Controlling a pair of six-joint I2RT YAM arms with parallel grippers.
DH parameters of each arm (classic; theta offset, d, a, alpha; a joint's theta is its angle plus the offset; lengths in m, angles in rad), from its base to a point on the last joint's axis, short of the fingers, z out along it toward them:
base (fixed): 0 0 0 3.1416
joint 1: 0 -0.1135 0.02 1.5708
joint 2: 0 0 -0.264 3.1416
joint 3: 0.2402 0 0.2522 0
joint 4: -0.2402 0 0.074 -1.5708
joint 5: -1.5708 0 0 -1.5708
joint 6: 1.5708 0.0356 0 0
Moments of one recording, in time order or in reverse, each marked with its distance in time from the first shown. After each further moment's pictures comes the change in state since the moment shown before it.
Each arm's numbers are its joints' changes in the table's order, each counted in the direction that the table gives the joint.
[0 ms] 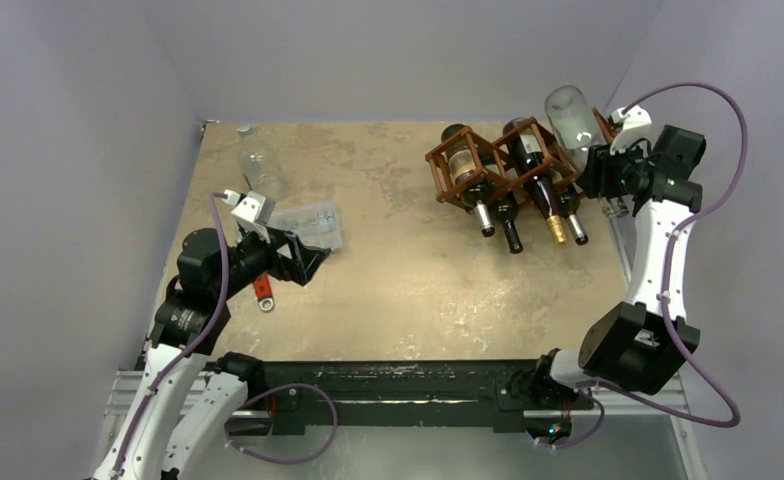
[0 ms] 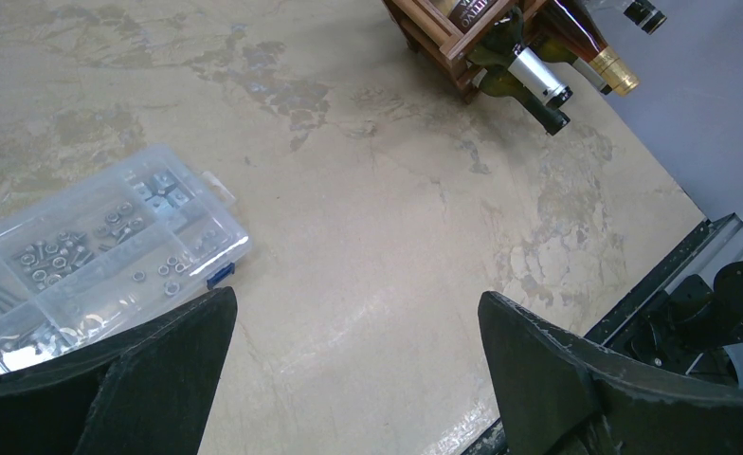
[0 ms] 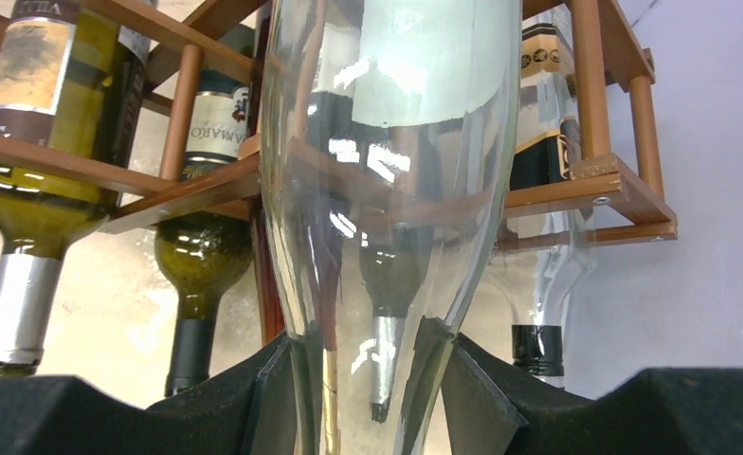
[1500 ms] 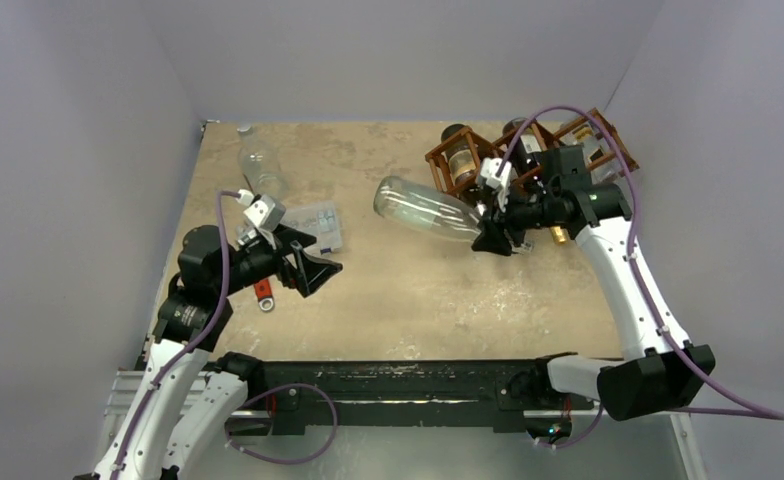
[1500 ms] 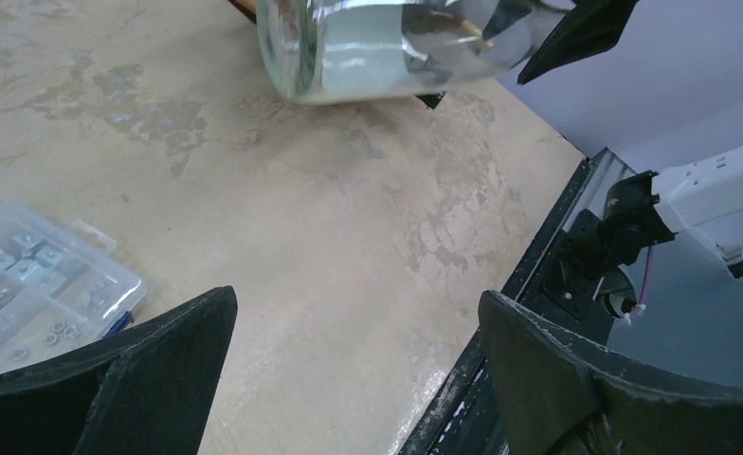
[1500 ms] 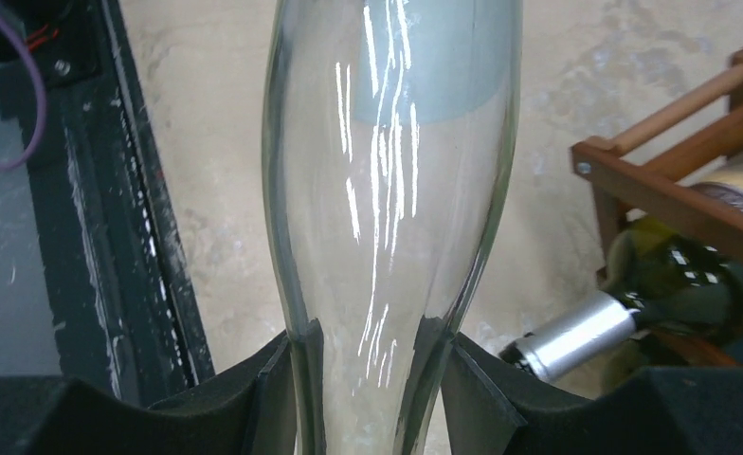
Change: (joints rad) left arm 0.000 0.021 -0.009 0.072 -0.256 0.000; right arm -0.583 -0.129 -0.027 -0.385 0.306 -0.291
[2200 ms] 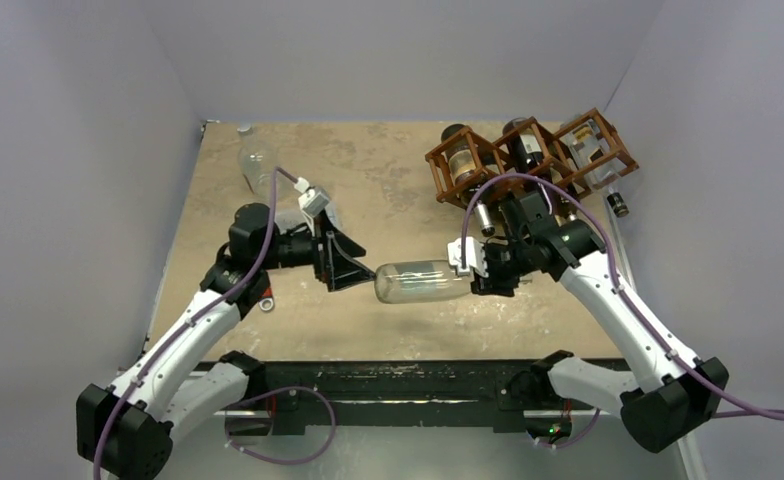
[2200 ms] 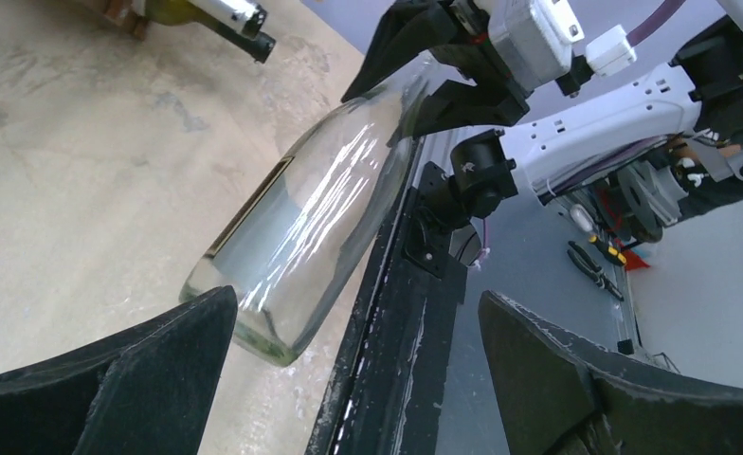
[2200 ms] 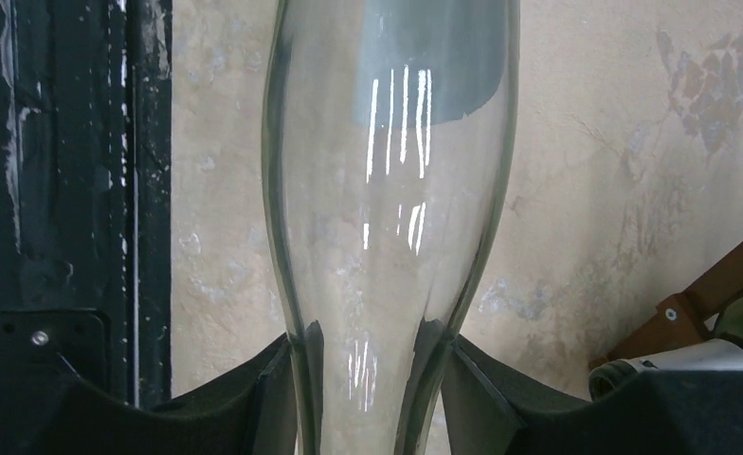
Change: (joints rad) left arm 0.119 0.299 -0.081 0.398 -0.286 -0.243; right arm -0.283 -0.138 -0.271 -0.071 -0.309 -0.388
